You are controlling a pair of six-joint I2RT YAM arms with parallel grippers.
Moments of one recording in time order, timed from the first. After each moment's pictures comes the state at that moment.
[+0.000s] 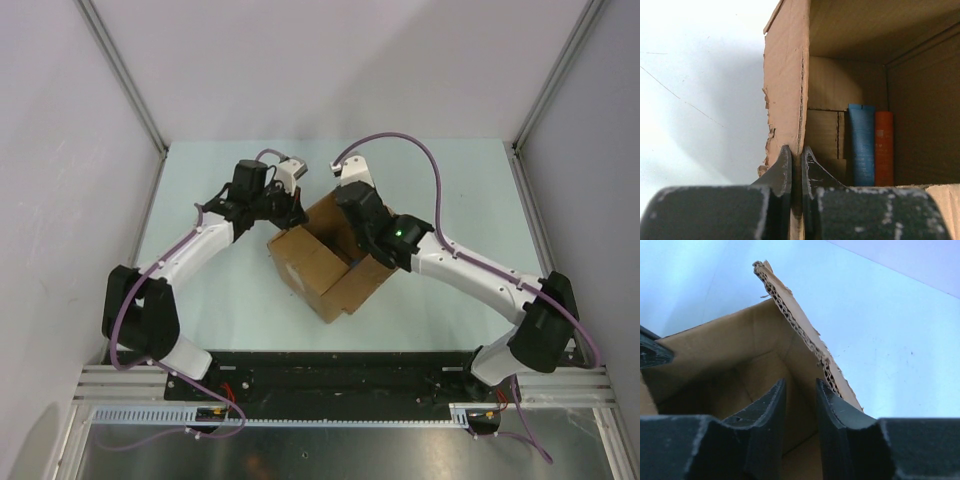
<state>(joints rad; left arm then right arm) -0.39 1.52 1.16 -0.30 0.48 0.05 0.91 1.51 1.36 -0.36 0.71 0.10</state>
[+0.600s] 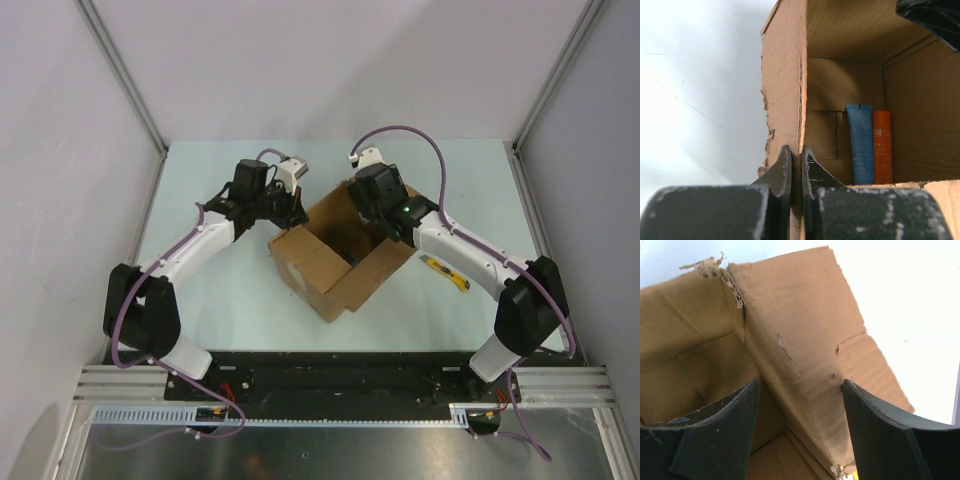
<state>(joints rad) -0.39 1.53 1.17 -0.30 0.48 0.05 0.70 1.59 1.36 -0.39 0.55 0.00</state>
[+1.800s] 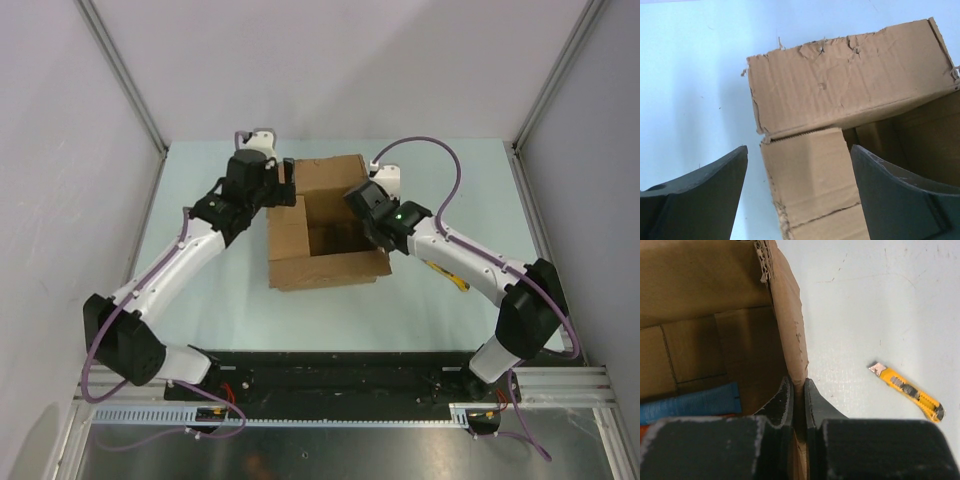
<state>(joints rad) -0.46 1.40 1.28 -0.37 -0.19 -0.23 0.76 1.60 1.37 -0.65 0.63 0.56</state>
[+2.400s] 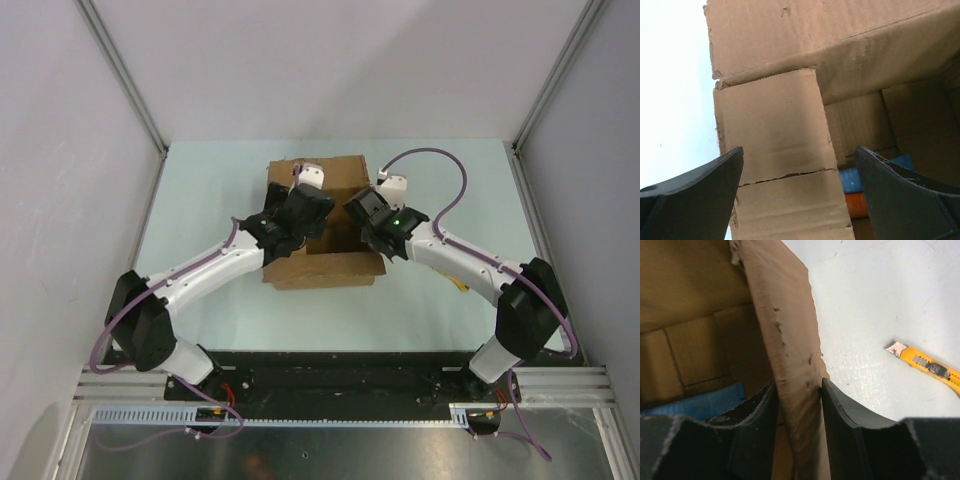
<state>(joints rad) -0.77 1.49 1.22 -0.43 -0.63 -0.21 0.79 1.60 1.32 -0.67 0.65 0.77</state>
